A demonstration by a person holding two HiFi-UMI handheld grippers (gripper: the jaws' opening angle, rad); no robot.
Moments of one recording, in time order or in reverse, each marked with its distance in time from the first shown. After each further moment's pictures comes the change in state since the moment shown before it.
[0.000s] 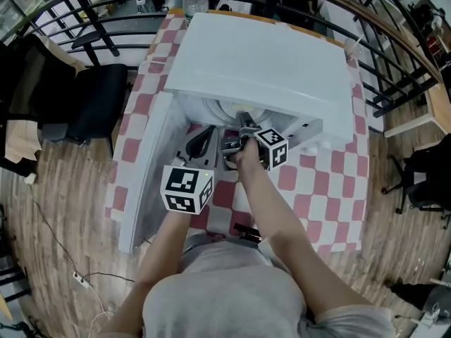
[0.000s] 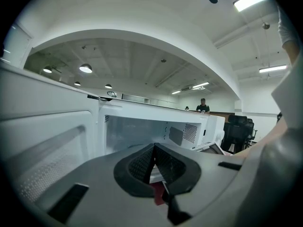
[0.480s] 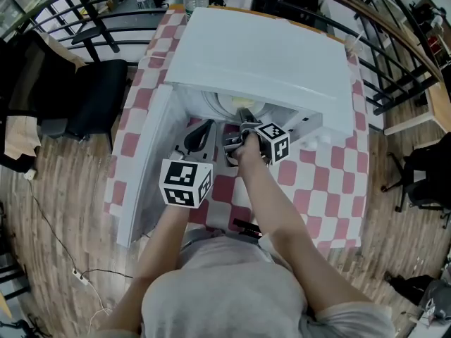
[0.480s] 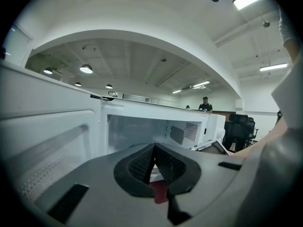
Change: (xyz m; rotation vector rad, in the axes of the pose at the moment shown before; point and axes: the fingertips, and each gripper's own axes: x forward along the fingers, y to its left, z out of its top) left arm -0.002 0.001 -0.002 0.007 0.008 0.013; right arm -0.005 -0.003 0.001 -0.028 0.031 -0.021
